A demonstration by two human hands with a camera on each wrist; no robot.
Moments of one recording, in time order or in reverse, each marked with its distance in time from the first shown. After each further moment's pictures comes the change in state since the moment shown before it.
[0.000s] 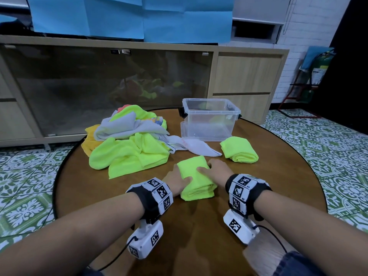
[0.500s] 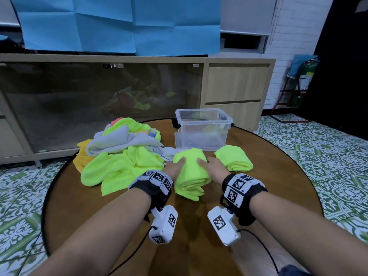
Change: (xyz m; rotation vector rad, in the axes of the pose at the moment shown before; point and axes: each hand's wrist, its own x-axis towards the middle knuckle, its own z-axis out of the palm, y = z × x) left_hand 0.044 0.037 -0.032 -0.550 0.009 -0.138; right_hand 0.013 -0.012 -0.023 0.659 0.037 -0.024
